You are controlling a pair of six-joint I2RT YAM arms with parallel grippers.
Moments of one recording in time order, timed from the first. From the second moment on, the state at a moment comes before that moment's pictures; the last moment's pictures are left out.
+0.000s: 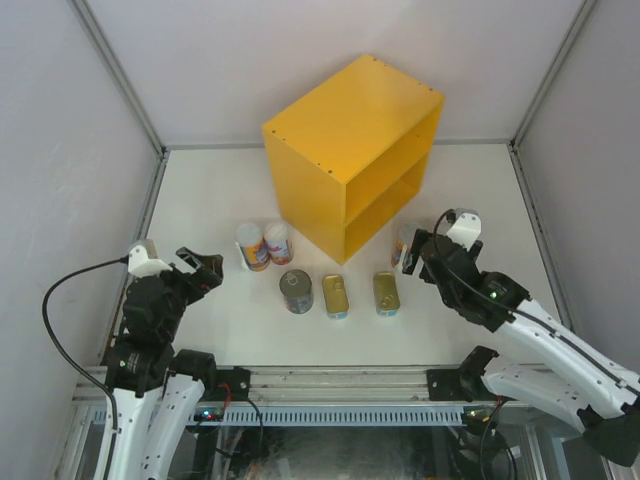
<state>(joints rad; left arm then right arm) -0.16 0.30 0.67 -0.69 -0.16 -0.64 0.81 0.80 0.82 -0.77 0.70 0.73</state>
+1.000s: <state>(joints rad) -0.16 0.28 0.64 -0.61 -0.11 -0.62 0.60 1.18 0.84 -0.48 0.45 0.45</state>
